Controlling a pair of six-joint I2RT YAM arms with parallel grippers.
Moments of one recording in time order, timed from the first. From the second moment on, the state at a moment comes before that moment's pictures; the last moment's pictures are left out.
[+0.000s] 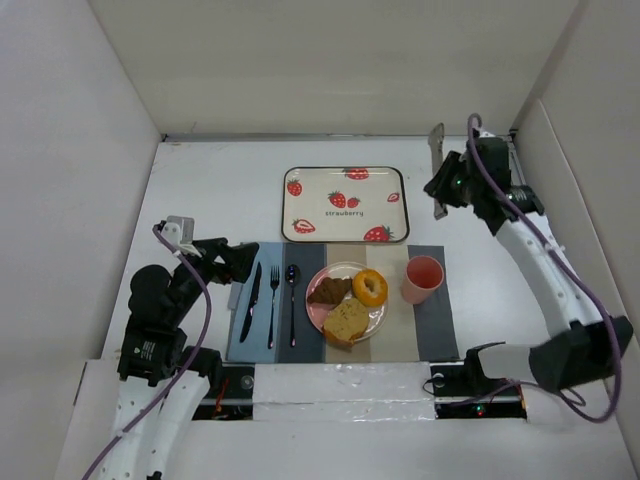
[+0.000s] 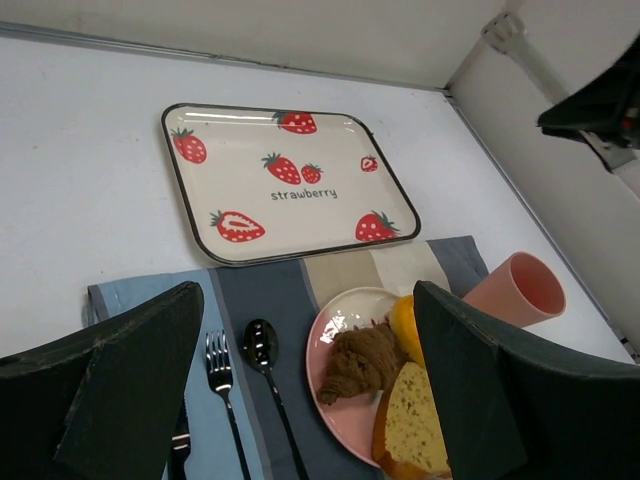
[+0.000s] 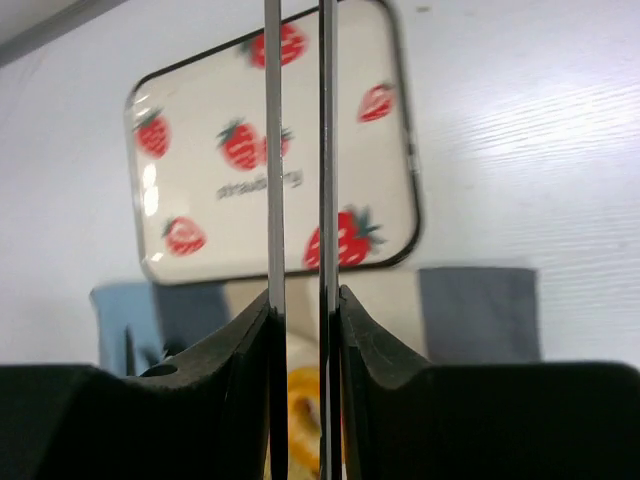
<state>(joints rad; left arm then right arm) -0.19 0.36 0.67 -0.38 0.27 -0.41 0.29 1.26 1.32 -0.63 0.05 0.56</state>
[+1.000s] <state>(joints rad) -0.20 0.30 0.67 -0.37 0.27 -0.41 0.03 1.83 1.26 -0.50 0.22 0.18</state>
